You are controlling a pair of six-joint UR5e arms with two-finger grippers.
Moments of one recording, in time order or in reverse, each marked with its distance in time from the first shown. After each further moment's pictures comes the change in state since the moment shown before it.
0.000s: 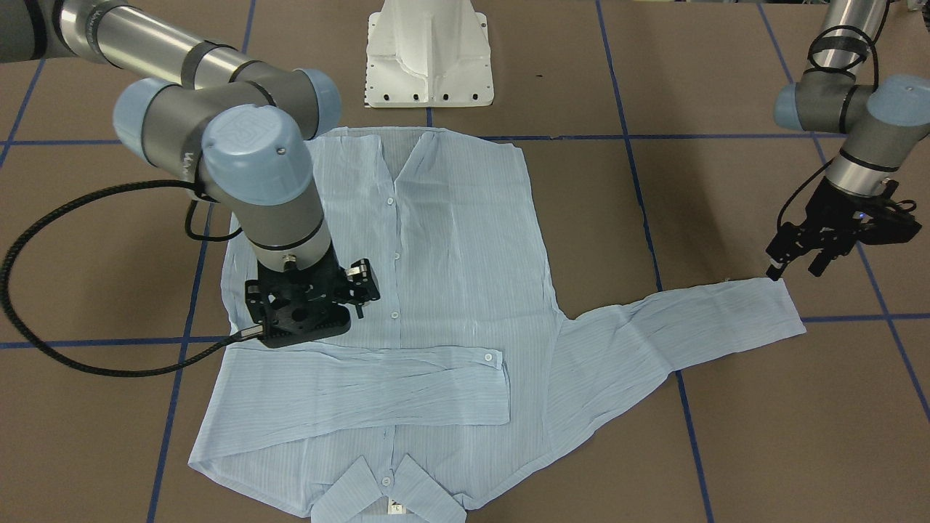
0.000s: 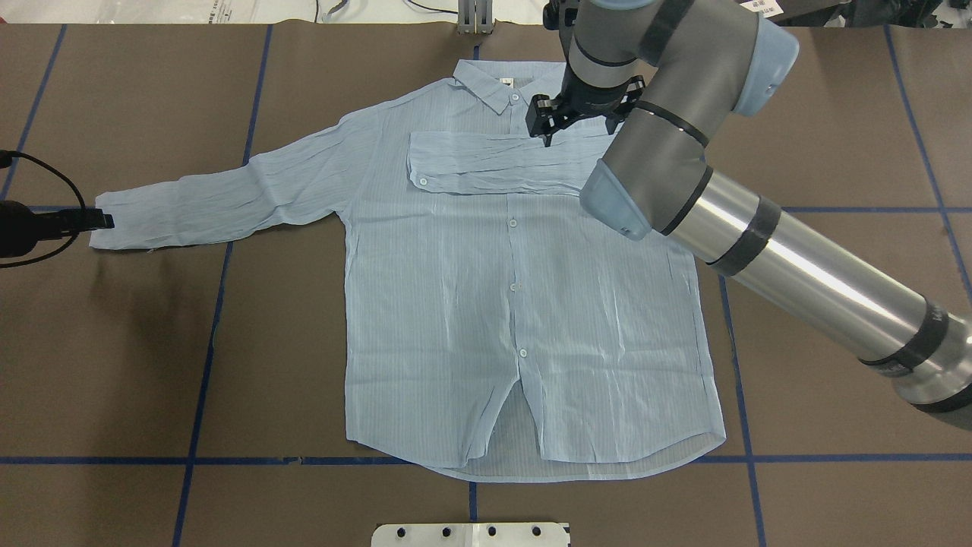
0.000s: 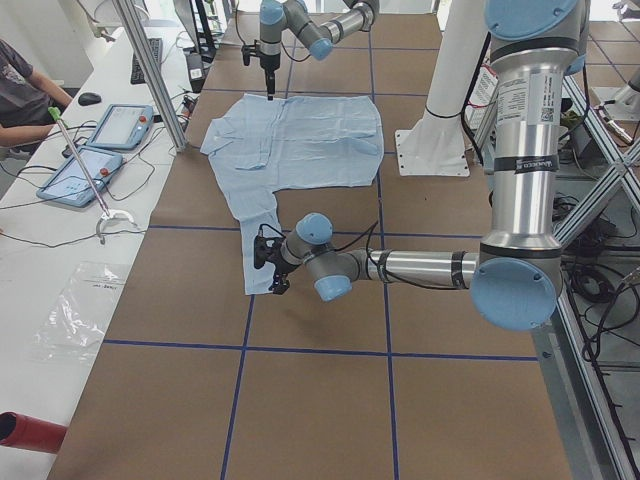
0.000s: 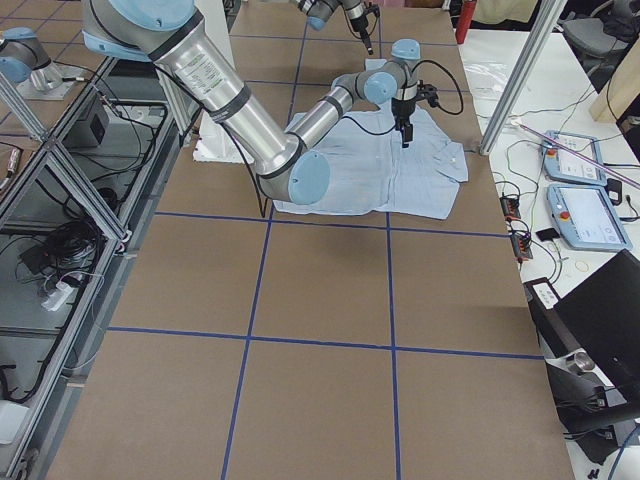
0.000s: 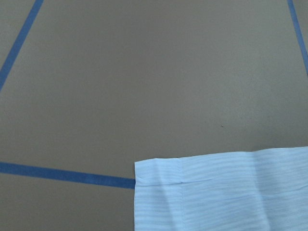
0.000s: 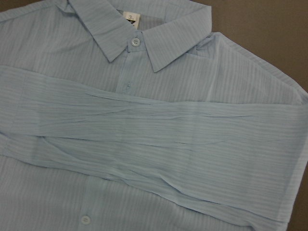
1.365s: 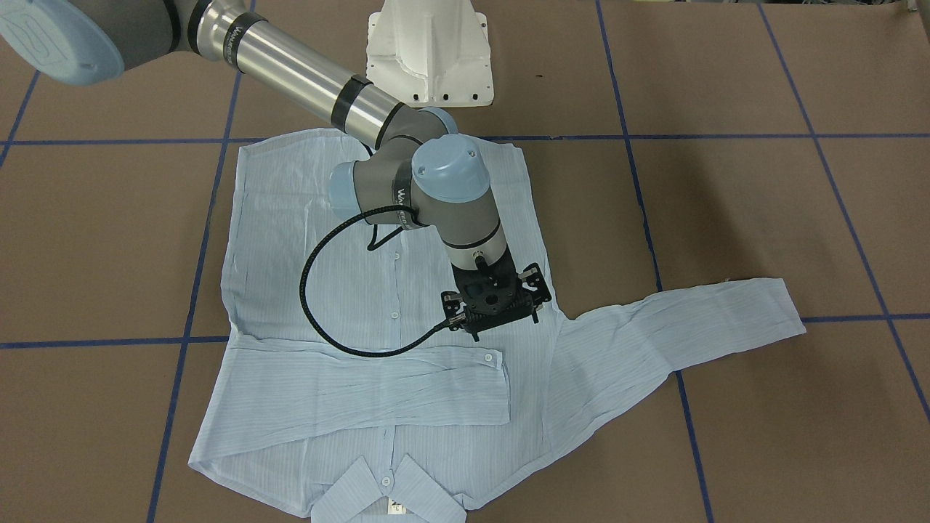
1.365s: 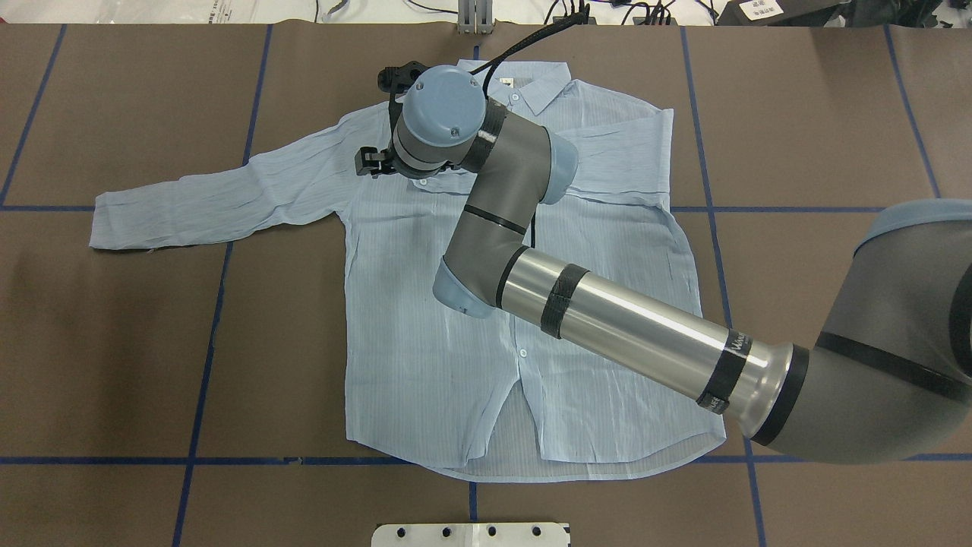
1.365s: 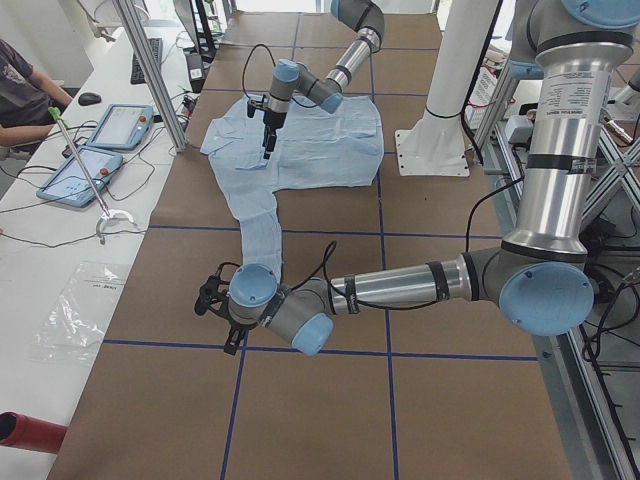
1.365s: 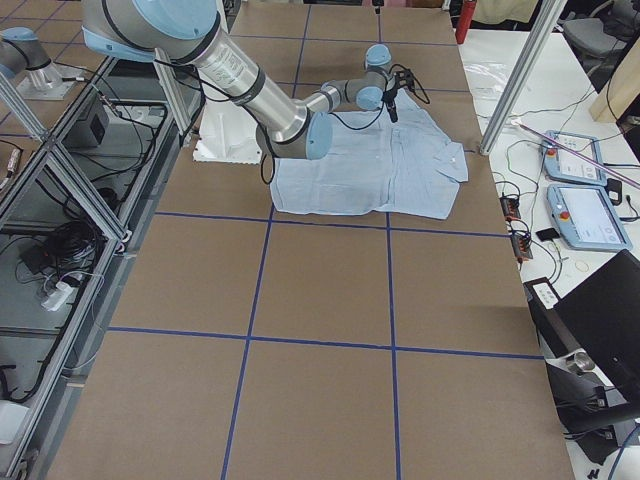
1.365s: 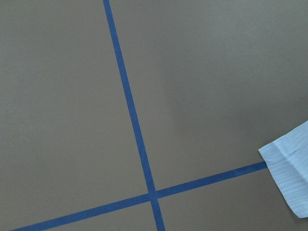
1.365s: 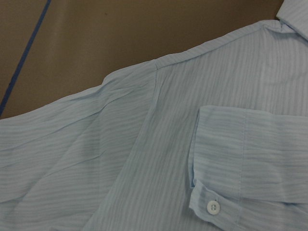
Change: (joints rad) left arm -0.556 -0.122 0.229 0.276 -0.550 0.937; right arm -0.252 0.312 -0.554 0.680 -0.250 0.369
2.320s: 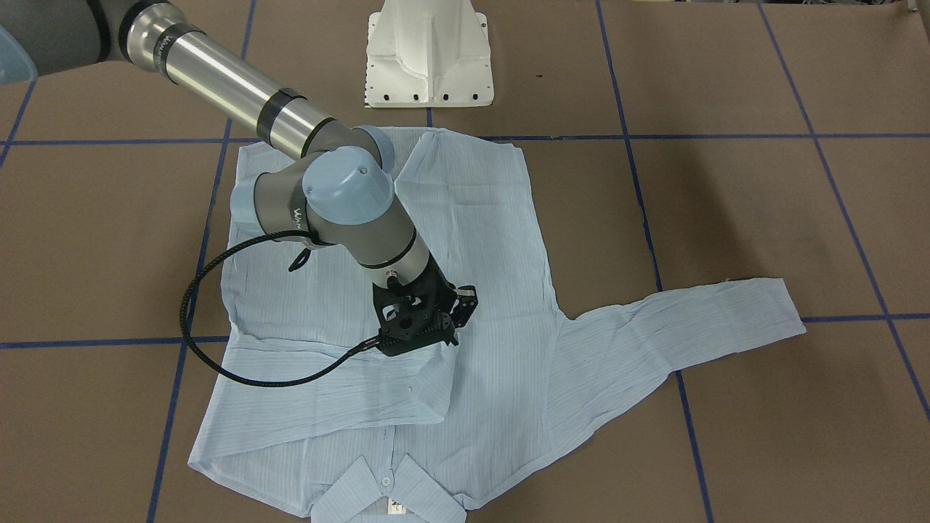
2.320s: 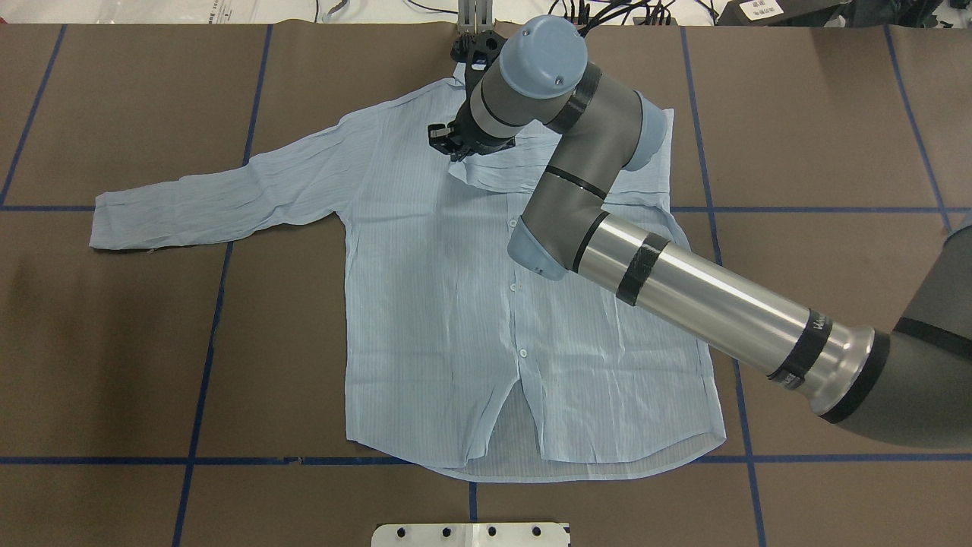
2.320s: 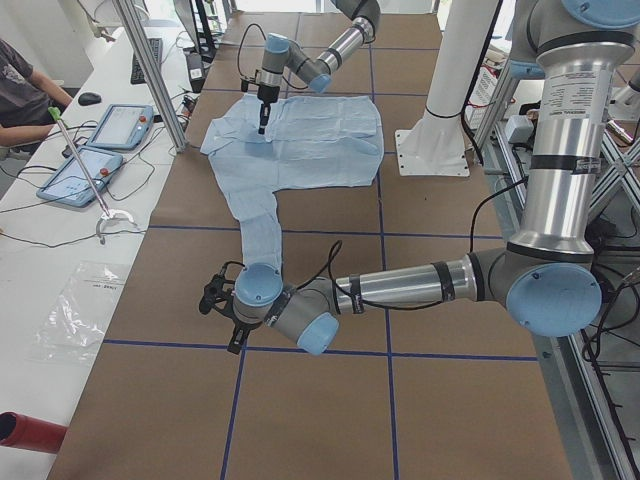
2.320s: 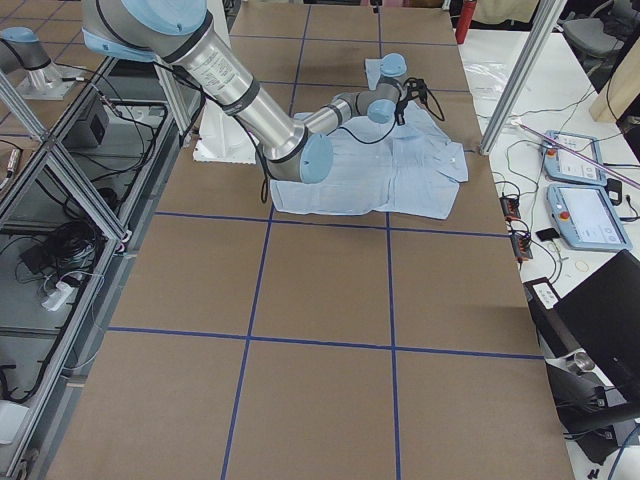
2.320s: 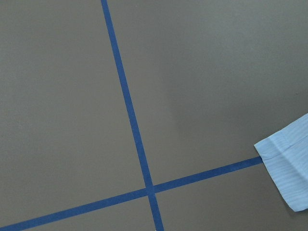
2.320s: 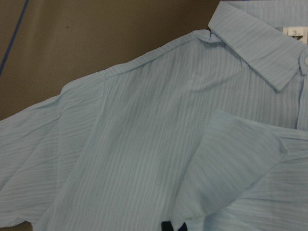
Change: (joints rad) left arm -0.007 0.029 -0.032 0.003 -0.010 0.016; right arm 0.090 -0.132 0.117 0.007 0.167 -0.005
